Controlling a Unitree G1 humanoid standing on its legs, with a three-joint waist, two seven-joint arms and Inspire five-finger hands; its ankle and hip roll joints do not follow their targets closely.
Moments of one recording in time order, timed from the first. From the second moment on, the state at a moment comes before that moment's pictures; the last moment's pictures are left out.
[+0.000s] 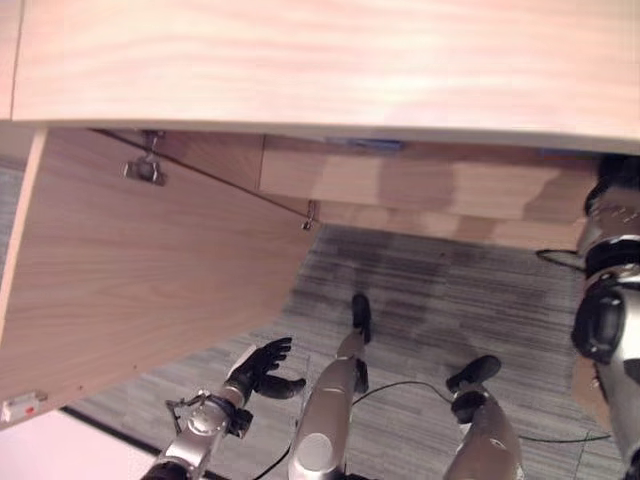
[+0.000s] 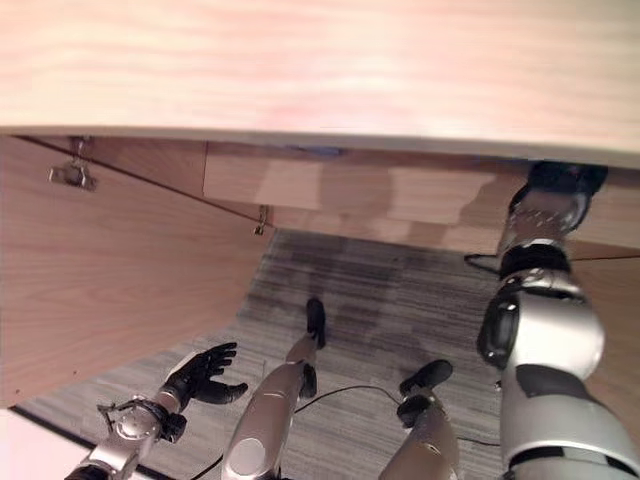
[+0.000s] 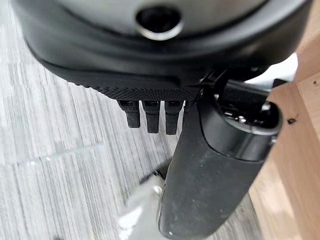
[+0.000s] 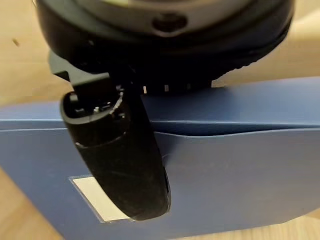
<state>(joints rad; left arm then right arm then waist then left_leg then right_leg) -0.09 0.51 -0.41 0.71 -0.27 -0.20 -0.09 -1.28 -0.66 -0.20 1.26 1.49 -0.34 -0.17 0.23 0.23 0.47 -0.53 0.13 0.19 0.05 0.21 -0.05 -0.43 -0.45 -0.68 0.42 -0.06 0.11</state>
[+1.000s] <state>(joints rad) -0.18 0.64 -0.47 0.66 -0.26 -0.19 -0.05 -1.64 -0.86 0.13 1.68 1.29 -0.03 -0.40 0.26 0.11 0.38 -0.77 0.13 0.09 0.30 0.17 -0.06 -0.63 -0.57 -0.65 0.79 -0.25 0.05</state>
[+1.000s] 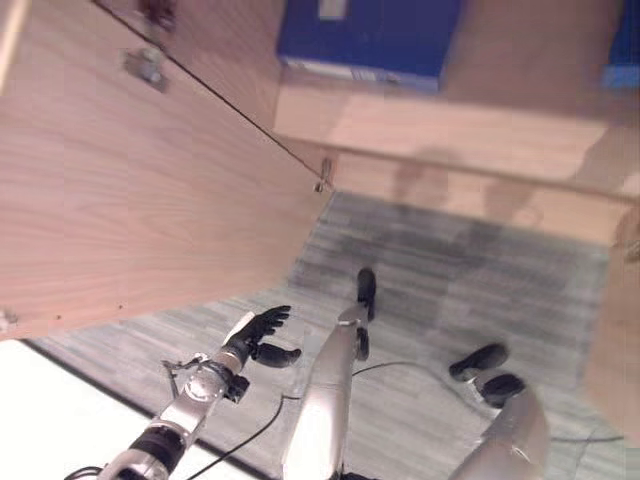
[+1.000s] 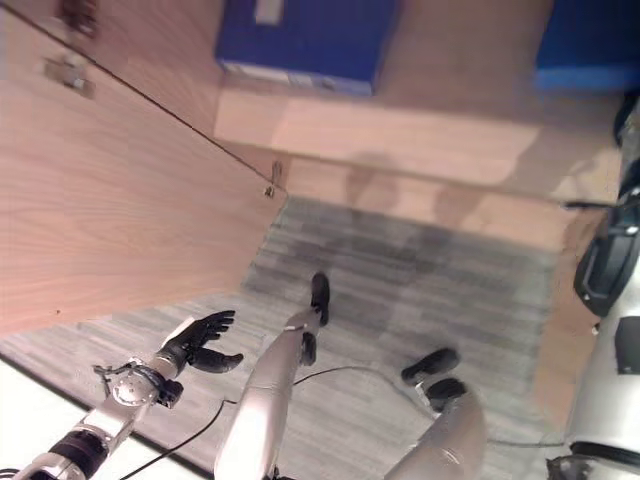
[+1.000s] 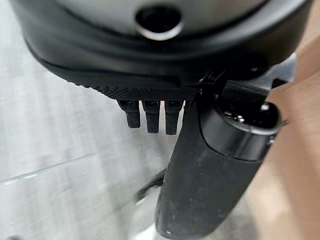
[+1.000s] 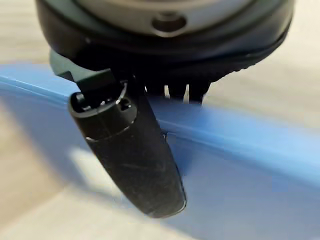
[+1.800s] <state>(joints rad) -0.07 0.64 -0.47 0.73 -0.18 -0.11 -0.08 -1.41 -0.74 -0.03 1.69 1.14 0.09 -0.42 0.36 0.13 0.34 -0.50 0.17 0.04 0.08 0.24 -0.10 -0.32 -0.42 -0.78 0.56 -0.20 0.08</state>
